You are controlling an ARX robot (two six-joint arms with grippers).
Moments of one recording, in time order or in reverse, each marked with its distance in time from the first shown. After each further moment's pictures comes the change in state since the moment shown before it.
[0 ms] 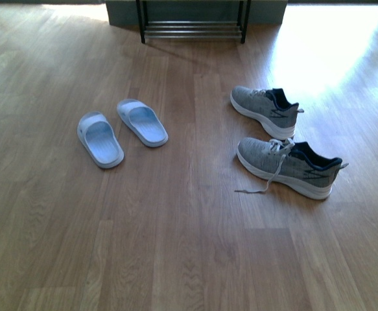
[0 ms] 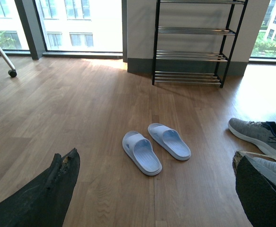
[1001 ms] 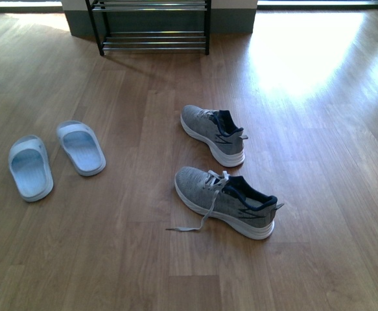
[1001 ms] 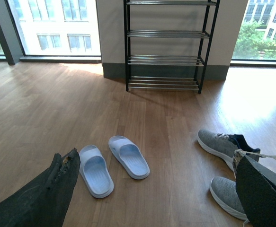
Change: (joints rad) left arm 0.000 0.000 0.000 0.000 0.001 0.000; right arm 0.000 0.000 0.000 0.000 0.003 0.000
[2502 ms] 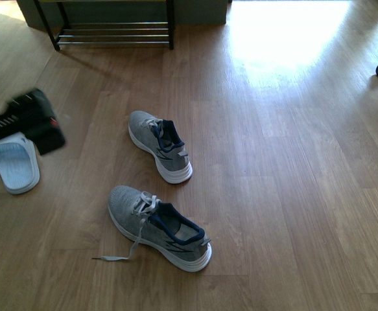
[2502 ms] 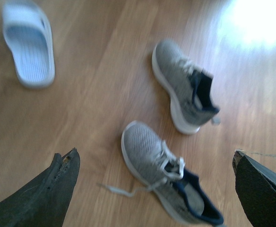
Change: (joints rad) left arm -0.197 1.743 0.520 0.529 -0.102 -0.529; right arm 0.000 0.000 0.000 0.000 -0.002 0.000
